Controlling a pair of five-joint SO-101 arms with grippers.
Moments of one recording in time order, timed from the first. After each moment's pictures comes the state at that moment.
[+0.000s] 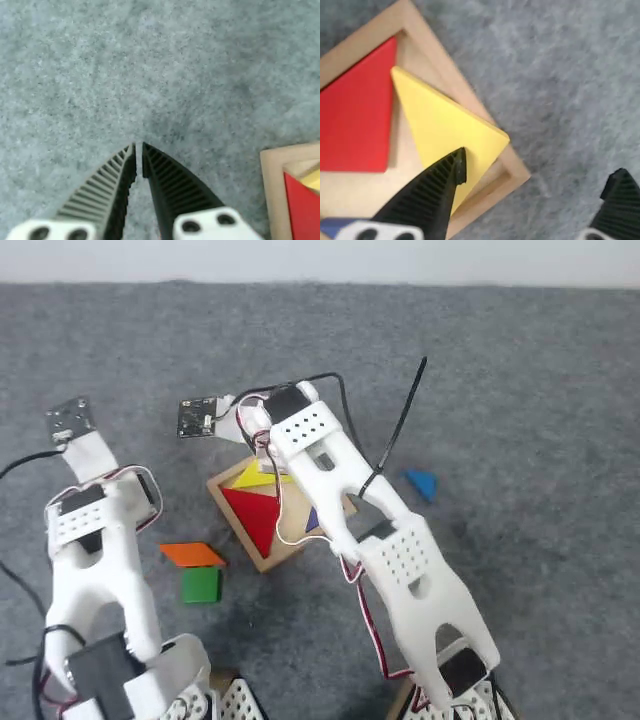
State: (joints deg) left arm -31.9 -14.2 50.6 41.6 6.1; right arm -40.0 58.3 -58.6 80.0 53.6
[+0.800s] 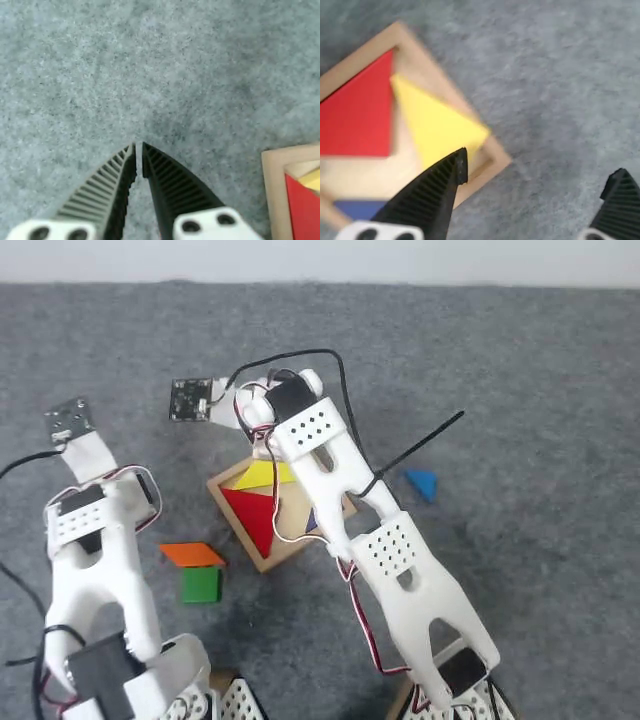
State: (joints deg) left arm -32.1 -14.2 50.6 41.6 6.1; right arm -40.7 66.5 -85.4 97.9 54.5
